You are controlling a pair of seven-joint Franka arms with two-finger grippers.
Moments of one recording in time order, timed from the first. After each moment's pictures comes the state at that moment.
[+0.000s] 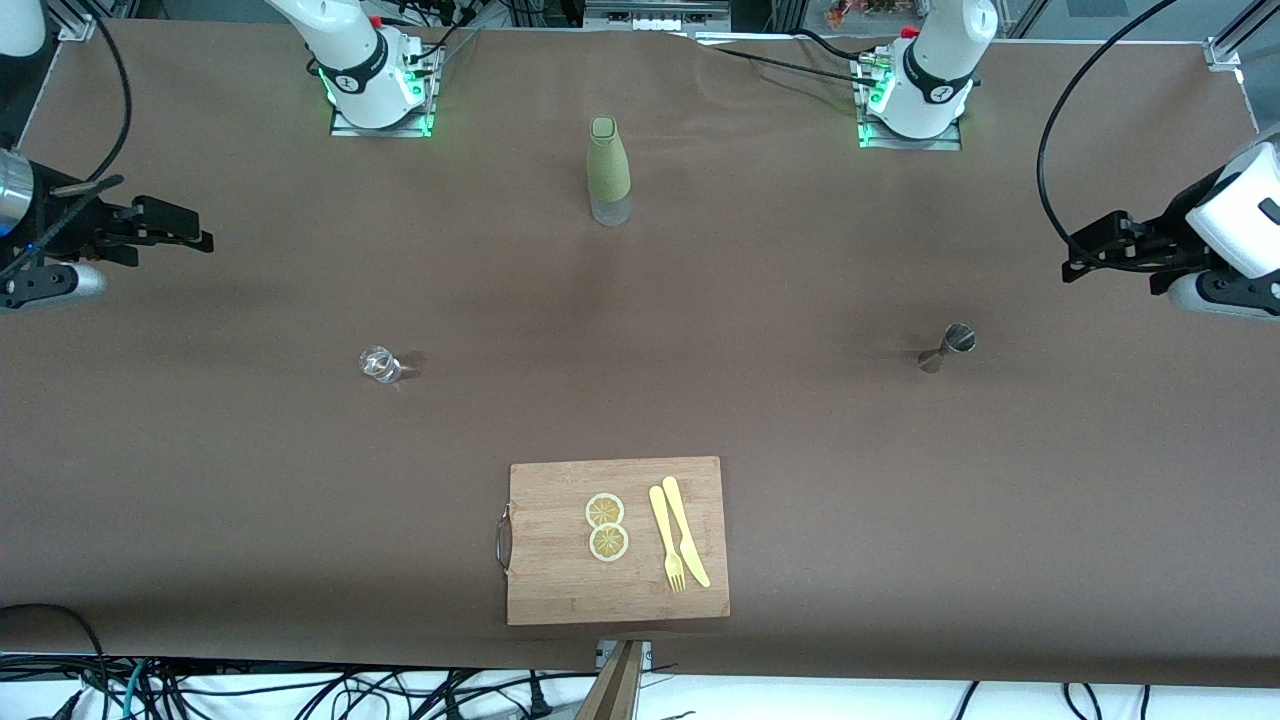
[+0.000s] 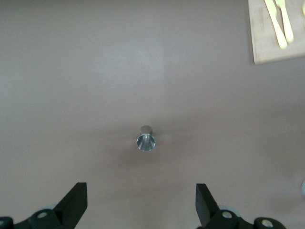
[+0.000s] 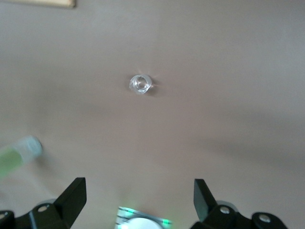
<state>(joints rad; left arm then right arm) 0.03 0.13 -0.06 -1.46 -0.04 1.51 0.15 0.03 0.13 -0.10 -1.53 0.12 1.45 -0.36</state>
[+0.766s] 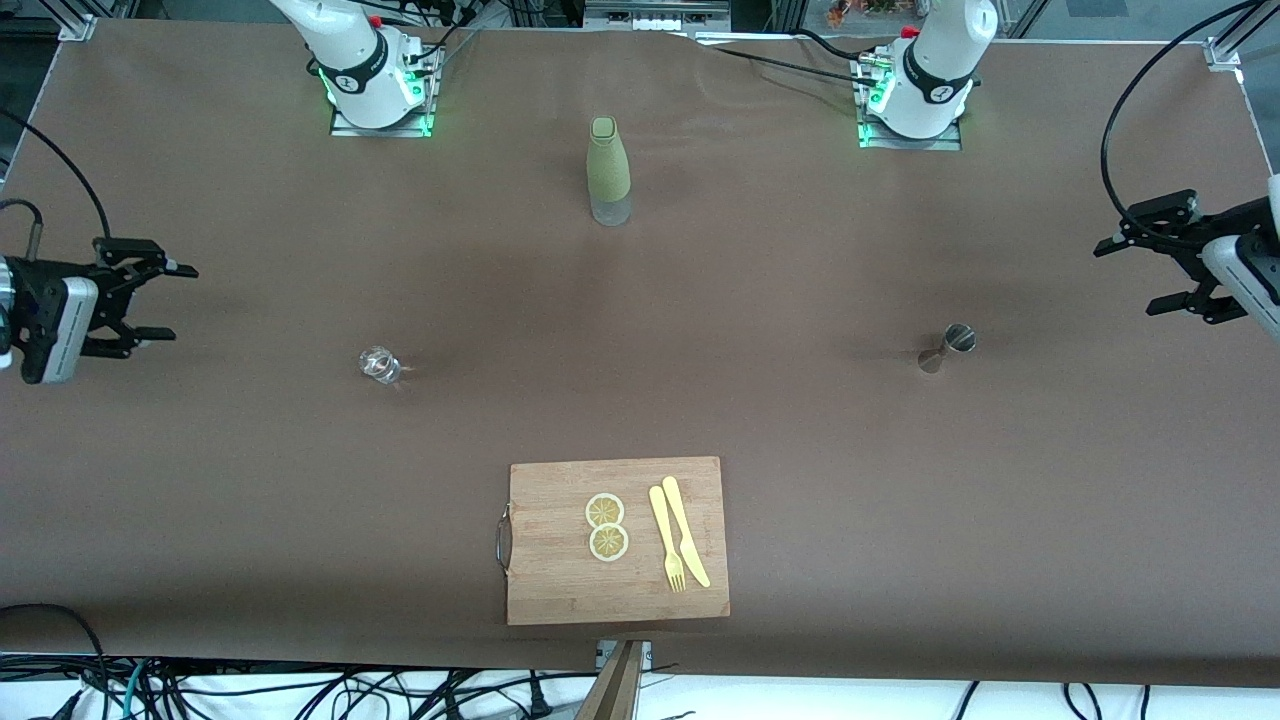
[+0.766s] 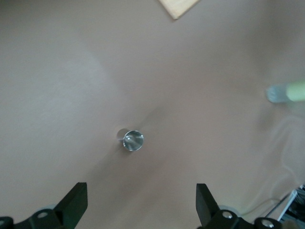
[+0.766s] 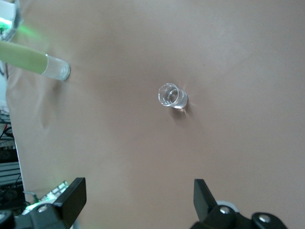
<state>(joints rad) 0.08 0.14 0.16 -1.61 -0.35 1.50 0.99 -0.21 0.40 -0.11 -1.55 0.42 1.48 -1.37</state>
